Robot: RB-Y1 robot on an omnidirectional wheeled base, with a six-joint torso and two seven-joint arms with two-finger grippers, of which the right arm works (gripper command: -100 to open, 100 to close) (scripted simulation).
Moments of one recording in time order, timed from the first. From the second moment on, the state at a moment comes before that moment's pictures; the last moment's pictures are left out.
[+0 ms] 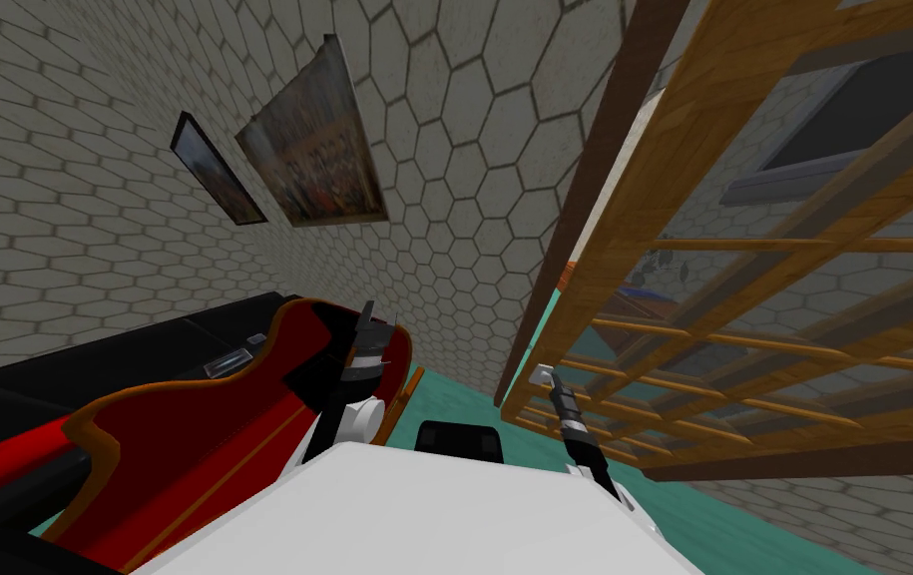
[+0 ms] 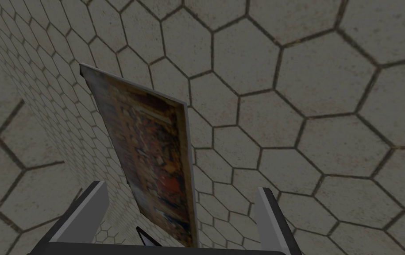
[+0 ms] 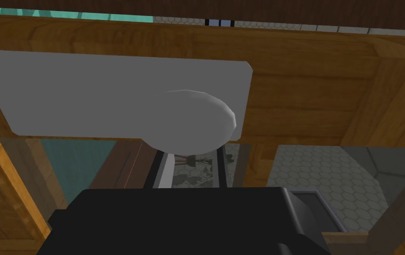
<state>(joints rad) 0.08 -0.29 -0.11 -0.67 -0.09 -0.99 -0.13</state>
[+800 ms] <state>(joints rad) 0.09 -0.29 -0.08 -0.68 -0.15 -0.97 -0.28</state>
